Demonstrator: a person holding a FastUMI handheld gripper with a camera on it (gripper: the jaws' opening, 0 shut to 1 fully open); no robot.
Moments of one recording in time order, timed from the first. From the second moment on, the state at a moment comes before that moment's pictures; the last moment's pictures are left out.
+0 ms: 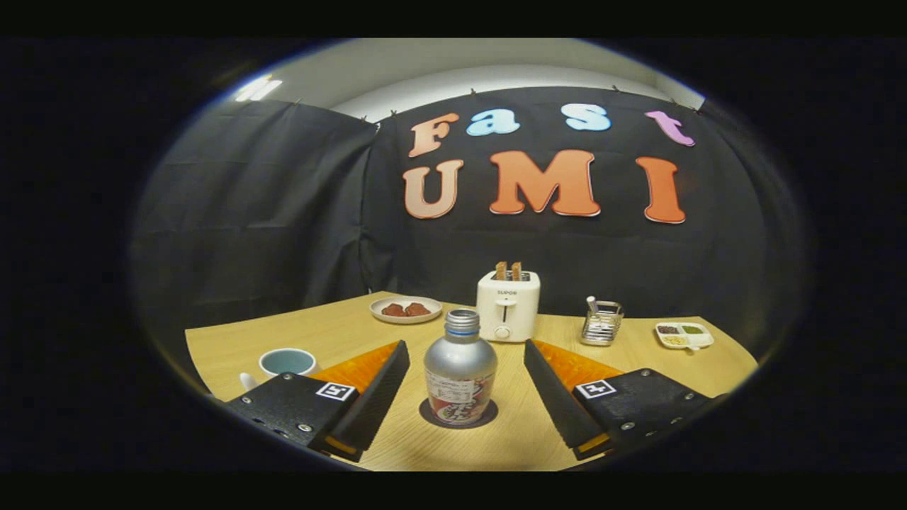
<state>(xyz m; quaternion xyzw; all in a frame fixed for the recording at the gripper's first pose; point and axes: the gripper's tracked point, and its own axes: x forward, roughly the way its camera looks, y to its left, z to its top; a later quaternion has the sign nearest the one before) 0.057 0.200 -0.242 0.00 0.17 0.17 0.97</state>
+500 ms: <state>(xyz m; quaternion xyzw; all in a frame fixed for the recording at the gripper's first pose) 0.017 0.116 -0.148 0.01 0.13 0.08 0.99</state>
